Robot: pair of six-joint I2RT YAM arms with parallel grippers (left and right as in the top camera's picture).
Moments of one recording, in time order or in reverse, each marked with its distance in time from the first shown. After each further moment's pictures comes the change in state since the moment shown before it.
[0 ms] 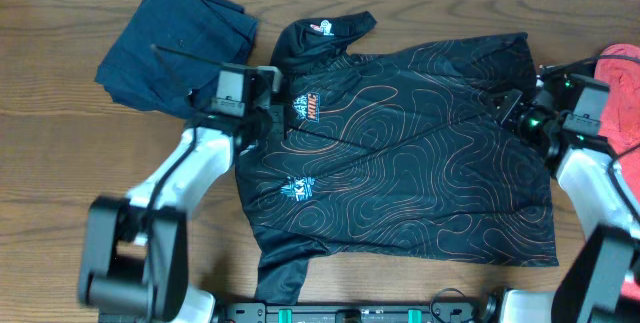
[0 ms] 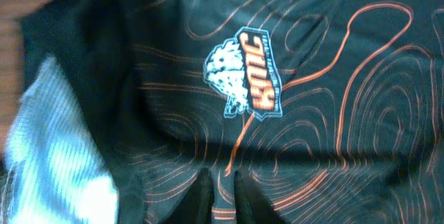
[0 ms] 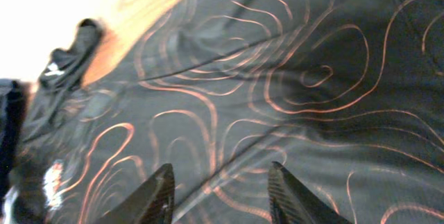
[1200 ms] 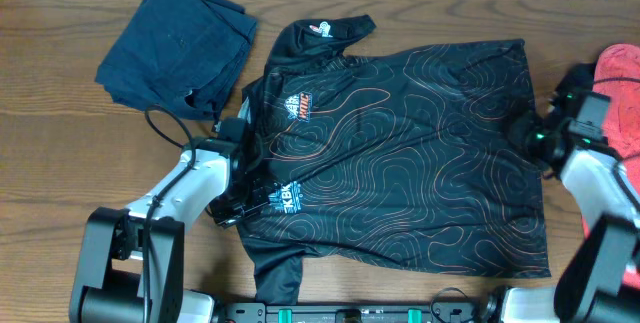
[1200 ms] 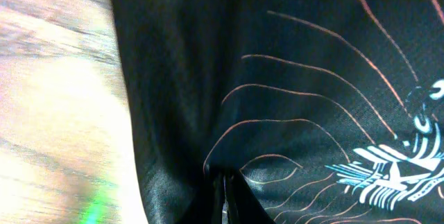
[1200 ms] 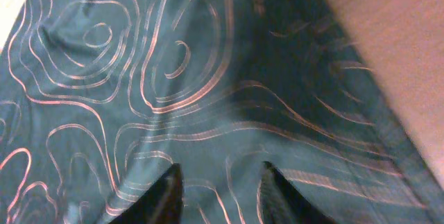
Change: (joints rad) left arm 0.013 -0.081 -0.176 -0.608 -0.137 -0.441; right arm -0.032 0.090 -0.014 -0.089 0.183 0.081
